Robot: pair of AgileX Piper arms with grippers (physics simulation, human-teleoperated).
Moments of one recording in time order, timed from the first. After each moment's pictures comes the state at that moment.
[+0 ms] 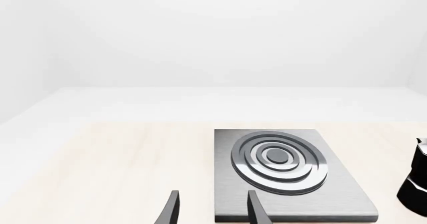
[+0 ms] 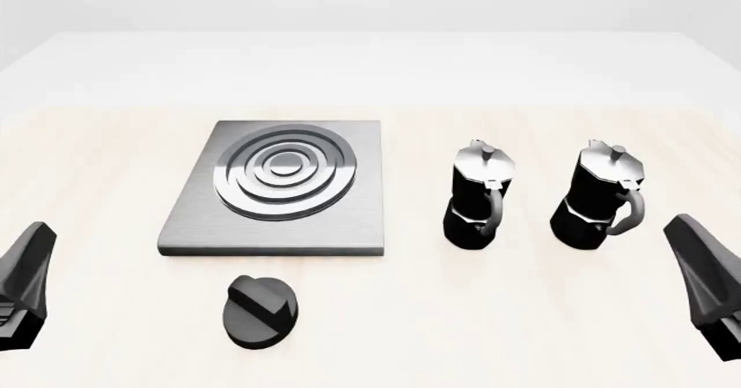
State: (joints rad) left arm 0.00 0.01 0.00 0.00 0.00; right arm 0.20 0.03 -0.09 0.05 0.01
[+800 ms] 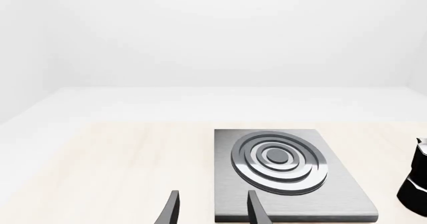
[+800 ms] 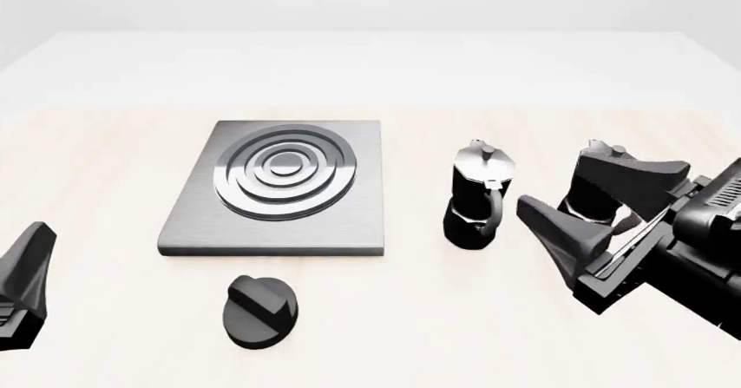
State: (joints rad) left arm 0.00 0.01 0.00 0.00 0.00; right arm 0.58 0.65 -0.27 -0.17 -0.12
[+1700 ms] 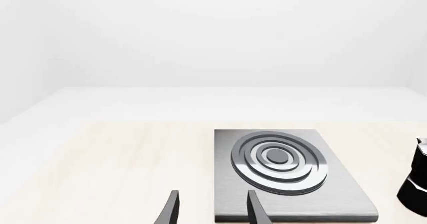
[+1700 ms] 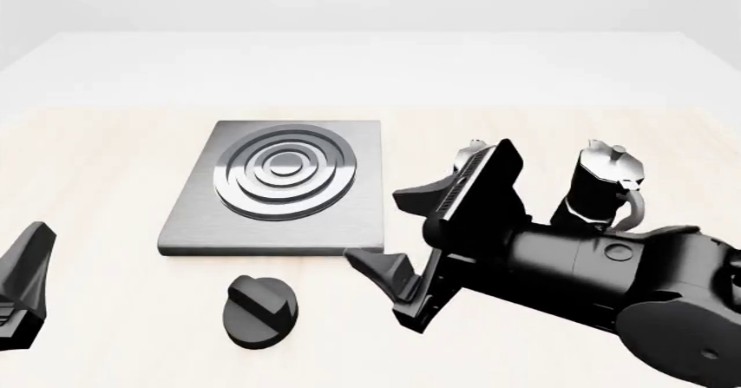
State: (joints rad) left arm 0.00 0.01 0.00 0.00 0.00; right arm 0.92 1.23 -0.53 -0.23 -0.13
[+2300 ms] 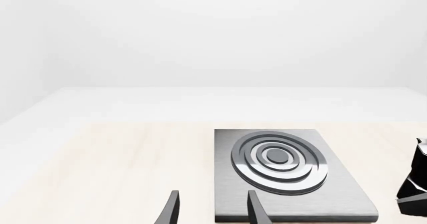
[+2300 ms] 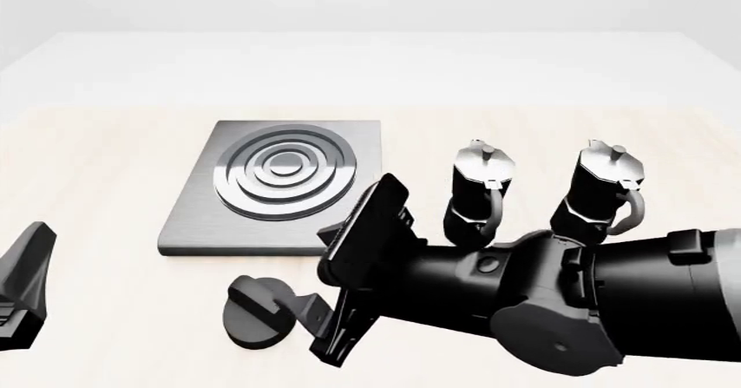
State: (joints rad) left arm 0.00 0.01 0.00 0.00 0.00; right arm 1.05 1.50 -0.69 -0.23 -0.13
